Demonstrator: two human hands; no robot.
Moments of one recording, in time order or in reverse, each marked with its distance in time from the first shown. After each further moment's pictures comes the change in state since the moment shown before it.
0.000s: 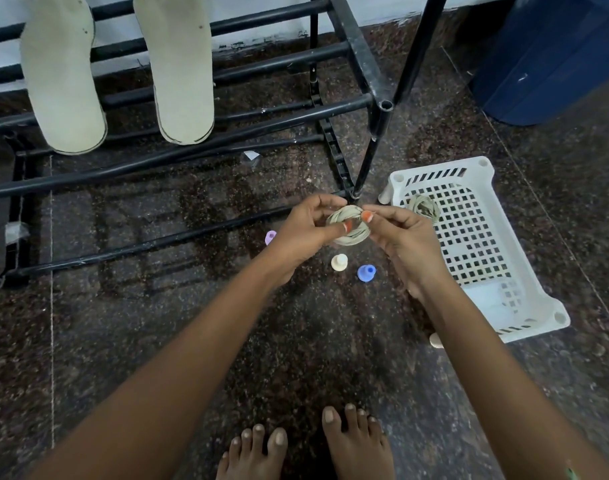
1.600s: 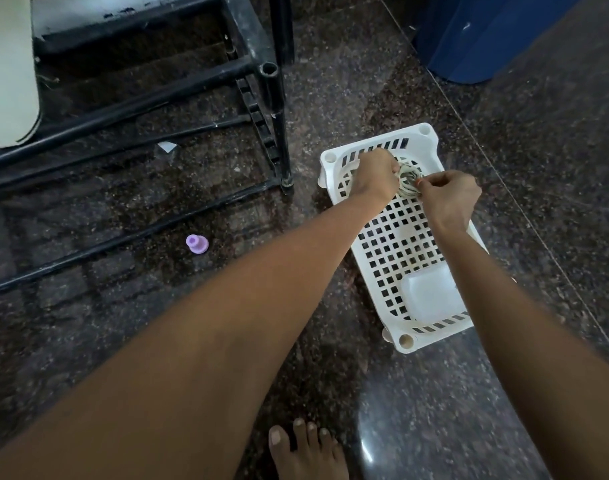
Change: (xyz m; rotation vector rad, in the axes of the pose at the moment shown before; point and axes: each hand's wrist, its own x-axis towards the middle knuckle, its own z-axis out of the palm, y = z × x) left_hand 0.146 -0.003 0.174 0.590 0.050 0.122; right_hand 0.079 0.012 -0.145 -0.765 0.756 -0.002
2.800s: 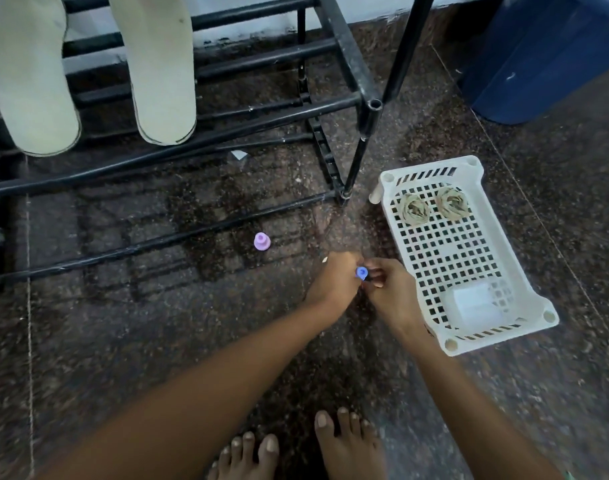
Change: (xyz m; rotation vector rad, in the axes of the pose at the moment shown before) left_hand -0.138 -0.100 -0.069 0.077 -0.097 -0.037; right_hand -0.163 -0.010 0.031 -0.011 -0.496 -0.227
